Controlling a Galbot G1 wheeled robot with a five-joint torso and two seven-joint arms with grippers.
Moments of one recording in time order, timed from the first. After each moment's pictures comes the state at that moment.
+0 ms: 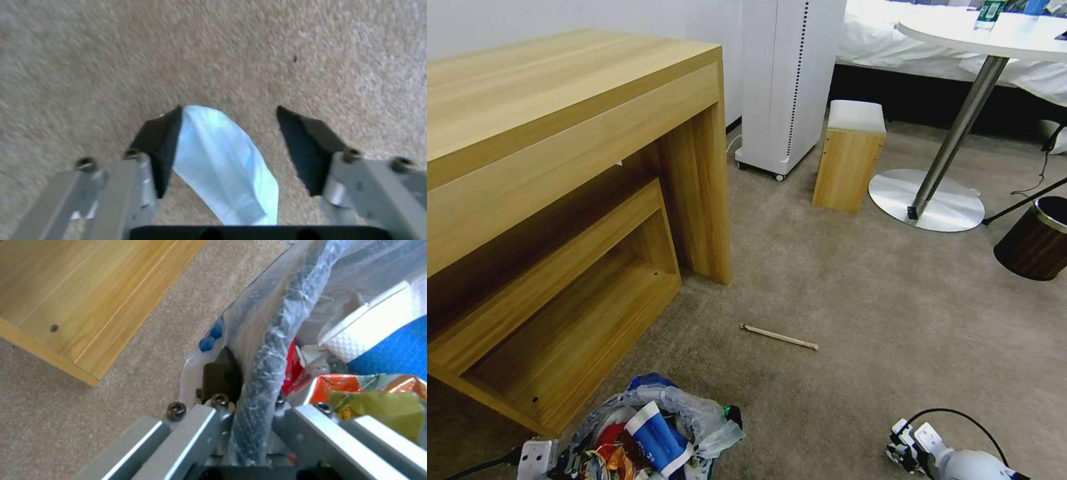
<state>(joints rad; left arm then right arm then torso) 2.42 -0.88 -0.86 -2.41 -0.77 0.17 -0.27 -1.26 0.50 -0.23 1.60 0.65 -0.43 0.19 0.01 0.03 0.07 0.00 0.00</state>
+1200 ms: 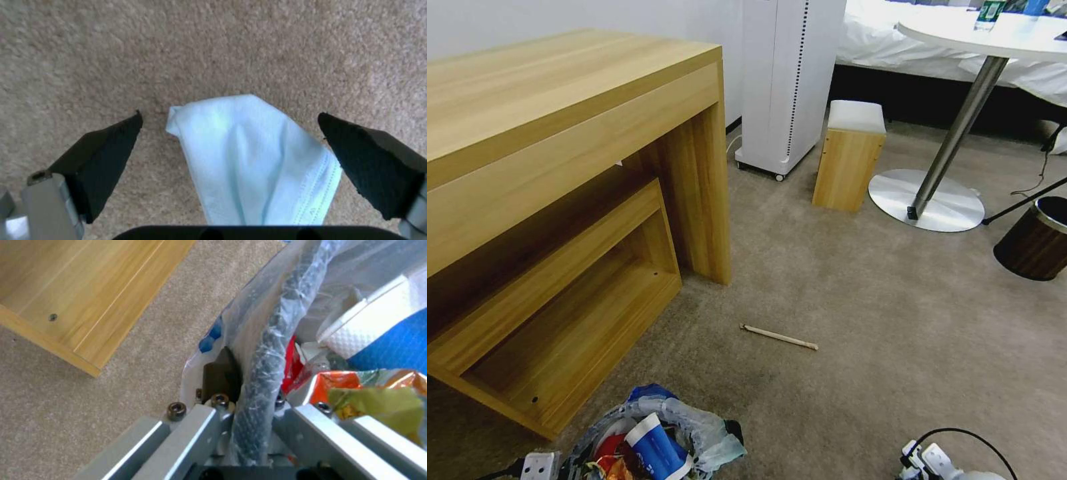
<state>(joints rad) 2.42 -0.92 -0.81 -2.38 -0.68 0.17 -0.25 -1.33 0.51 -0.22 1.60 0.65 -0.46 0.23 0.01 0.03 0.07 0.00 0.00</state>
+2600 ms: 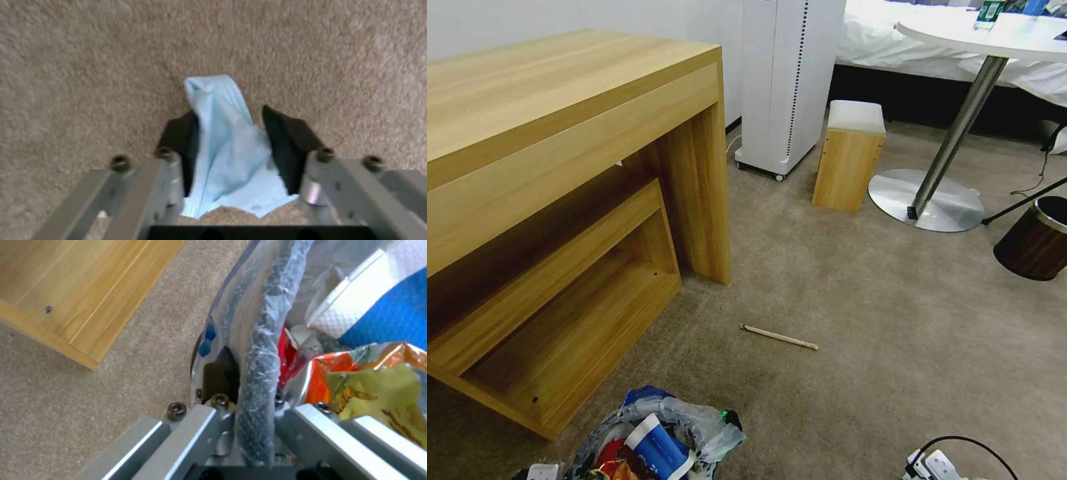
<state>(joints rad) 2.43 -0.95 -0.78 -2.37 -0.61 0.17 -0.23 -1.37 0.48 -0.22 1.65 0.73 -0.49 0.28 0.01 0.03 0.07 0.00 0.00</state>
